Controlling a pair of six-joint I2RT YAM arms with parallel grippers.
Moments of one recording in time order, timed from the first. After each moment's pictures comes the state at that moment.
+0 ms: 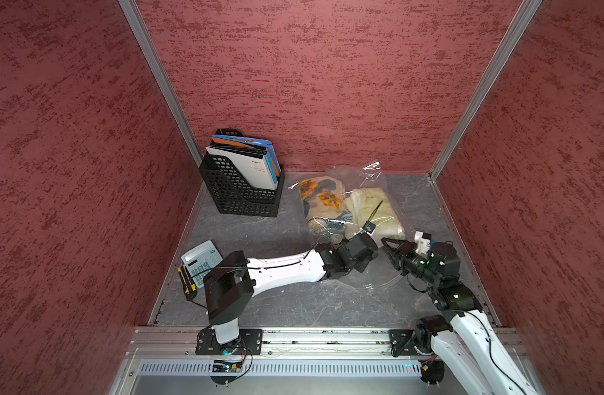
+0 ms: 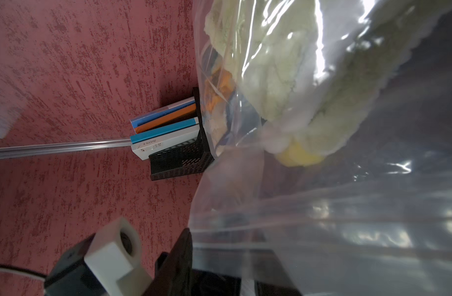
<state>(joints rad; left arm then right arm) -1.13 1.75 1.34 -0.31 -0.35 -0.34 0.18 0.54 0.44 -0.26 -0.45 1.32</state>
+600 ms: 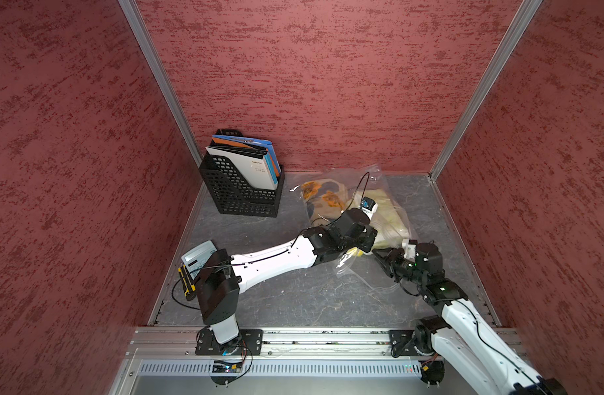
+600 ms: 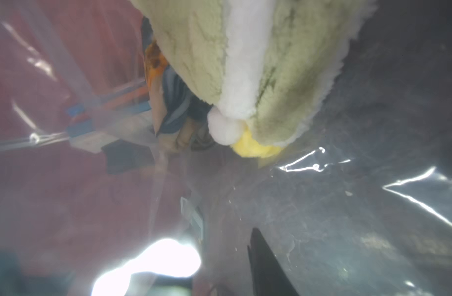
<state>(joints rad) -1.07 1.72 1.43 -0.21 -0.13 -0.37 0.23 0.76 0.34 -0.13 -0.45 1.29</state>
